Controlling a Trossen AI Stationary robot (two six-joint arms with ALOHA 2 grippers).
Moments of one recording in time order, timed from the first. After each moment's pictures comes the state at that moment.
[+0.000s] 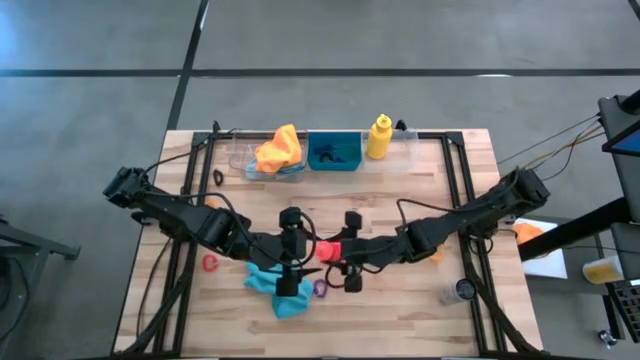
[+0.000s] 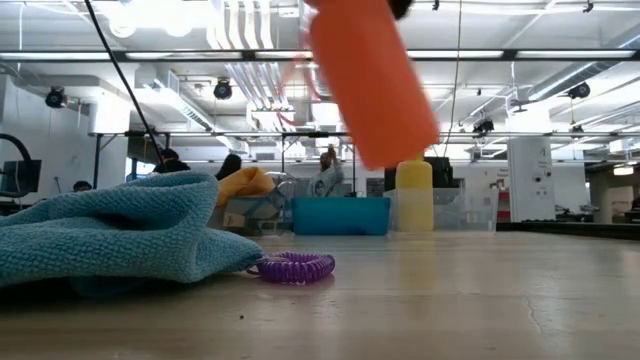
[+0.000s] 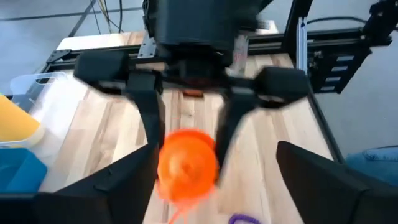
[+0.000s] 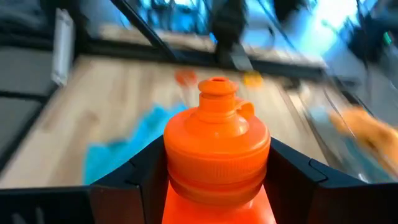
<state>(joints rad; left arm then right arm) -0.43 1.55 1.48 -0.56 -0.38 -0.18 0.39 1.59 1.16 -0.05 0.45 0.11</state>
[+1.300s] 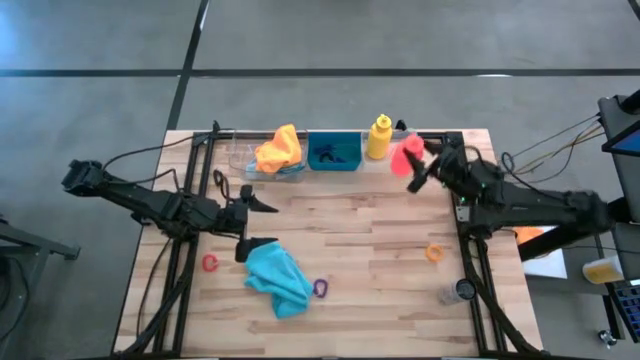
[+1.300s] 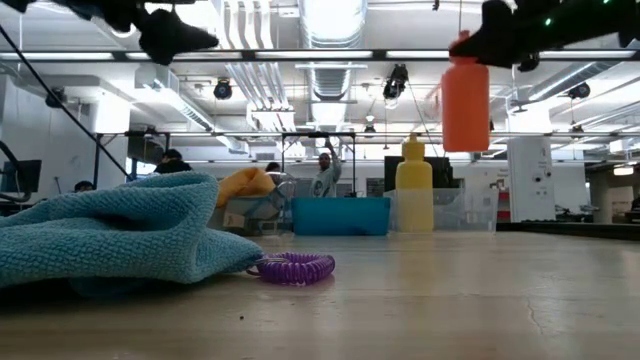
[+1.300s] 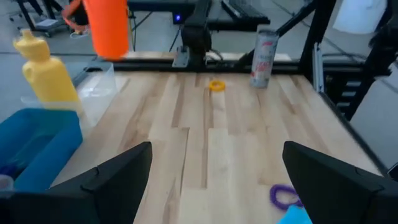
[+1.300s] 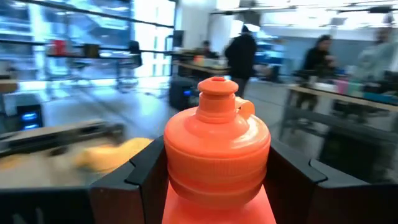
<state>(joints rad) -0.30 0.86 0.56 -0.02 -0.30 -0.10 -0.24 0.59 0.41 0.27 0.53 -0.13</state>
